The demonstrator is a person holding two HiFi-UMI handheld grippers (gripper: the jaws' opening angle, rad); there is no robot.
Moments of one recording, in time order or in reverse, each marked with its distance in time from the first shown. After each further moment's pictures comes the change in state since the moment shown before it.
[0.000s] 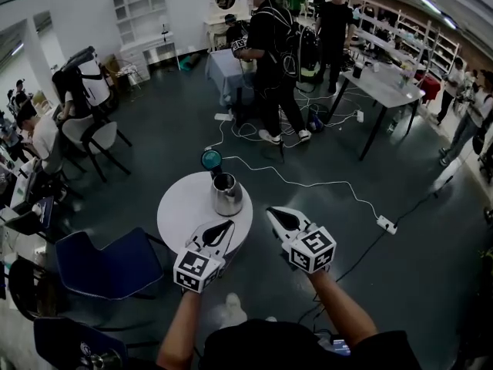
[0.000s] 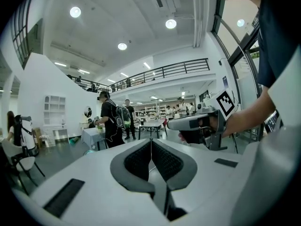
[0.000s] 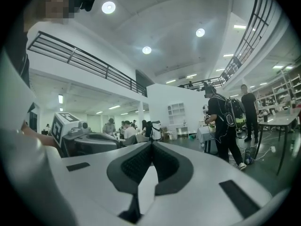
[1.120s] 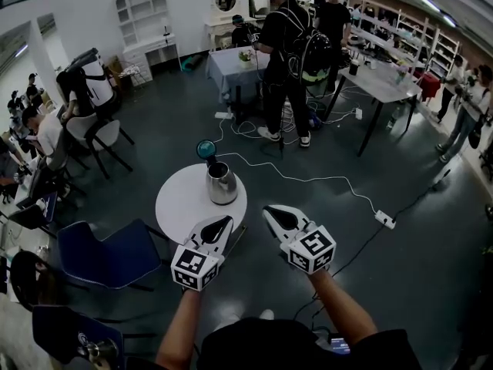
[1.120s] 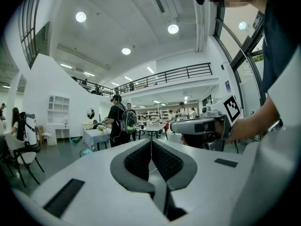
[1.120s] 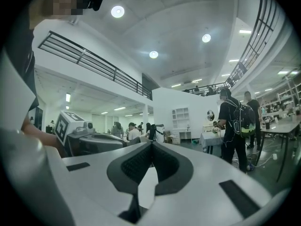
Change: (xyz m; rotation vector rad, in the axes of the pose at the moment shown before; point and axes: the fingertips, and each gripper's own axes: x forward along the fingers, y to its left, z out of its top) left arm -0.034 -0.095 0.018 -0.049 -0.055 0.036; right arm -0.098 0.043 0.003 -0.058 -0.042 0.046
